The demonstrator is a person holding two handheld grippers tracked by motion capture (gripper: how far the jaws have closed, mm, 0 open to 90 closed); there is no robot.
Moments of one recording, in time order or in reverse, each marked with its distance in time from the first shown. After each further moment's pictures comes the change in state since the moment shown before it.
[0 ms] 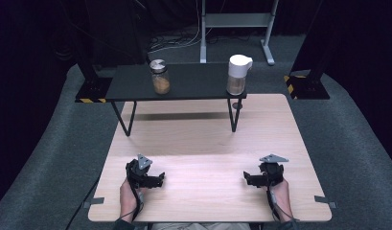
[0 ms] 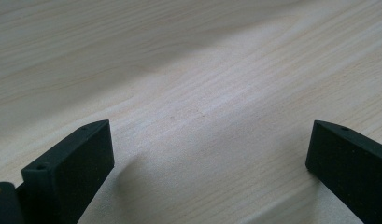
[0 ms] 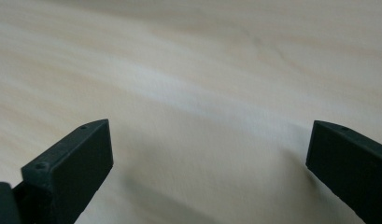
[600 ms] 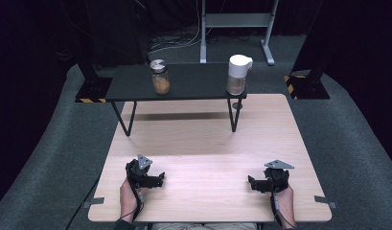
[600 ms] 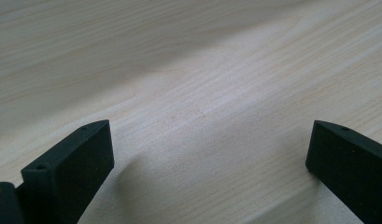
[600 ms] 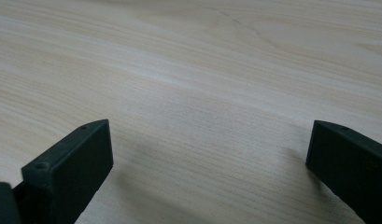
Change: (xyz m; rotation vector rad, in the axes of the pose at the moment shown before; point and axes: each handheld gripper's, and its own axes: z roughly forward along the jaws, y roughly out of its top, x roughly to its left) left arm -0.001 0.000 0.000 0.001 0.007 -0.004; right arm 0.000 -0.016 -0.011 -0.022 -0.031 0.026
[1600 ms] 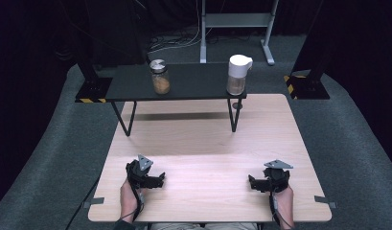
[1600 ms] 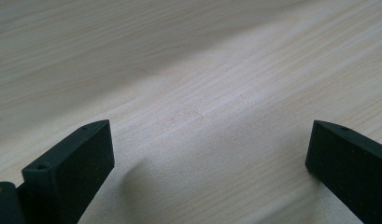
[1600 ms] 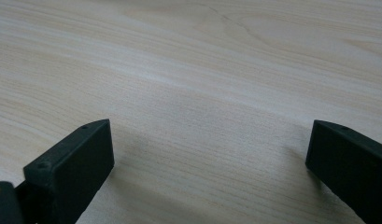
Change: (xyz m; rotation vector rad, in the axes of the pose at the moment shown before) left arm -0.005 -0.002 -0.001 -0.013 0.015 0.018; right arm 0.009 0.003 0.002 0.016 -0.047 0.000
